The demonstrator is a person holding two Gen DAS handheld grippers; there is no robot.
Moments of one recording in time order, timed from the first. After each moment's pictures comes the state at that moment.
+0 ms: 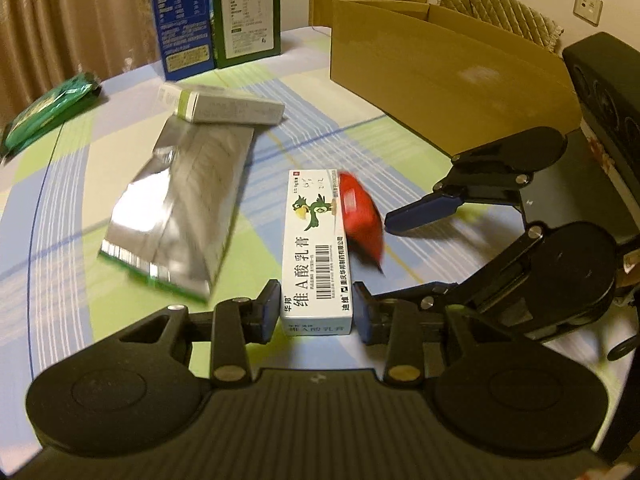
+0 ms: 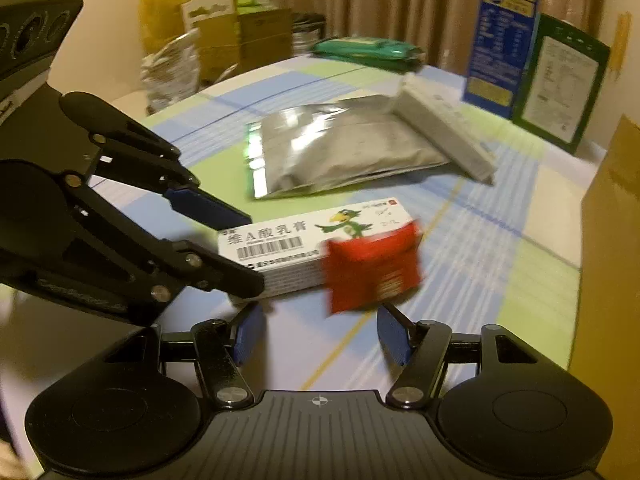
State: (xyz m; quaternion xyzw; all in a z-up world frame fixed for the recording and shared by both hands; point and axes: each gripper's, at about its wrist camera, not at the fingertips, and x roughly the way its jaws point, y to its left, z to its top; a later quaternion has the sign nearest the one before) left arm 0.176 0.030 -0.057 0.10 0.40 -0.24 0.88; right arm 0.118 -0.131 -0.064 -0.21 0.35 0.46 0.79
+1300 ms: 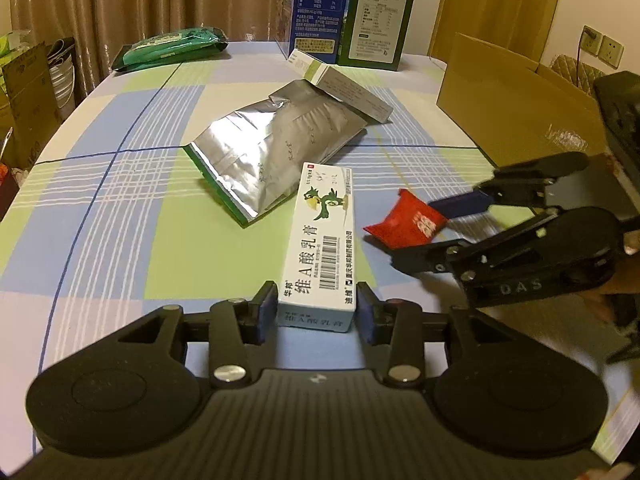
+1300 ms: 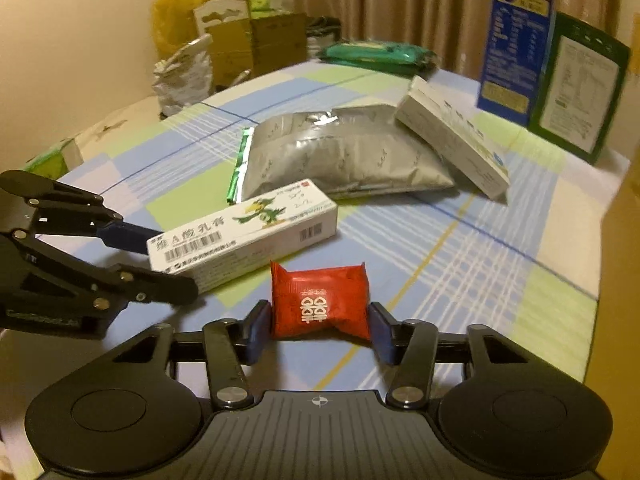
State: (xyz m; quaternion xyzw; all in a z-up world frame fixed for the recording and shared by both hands) left arm 0.143 0.056 -0.067 -0.02 0.39 -0.08 0.92; right arm 0.159 -0.121 -0.065 -0.19 0.36 0.46 0.79
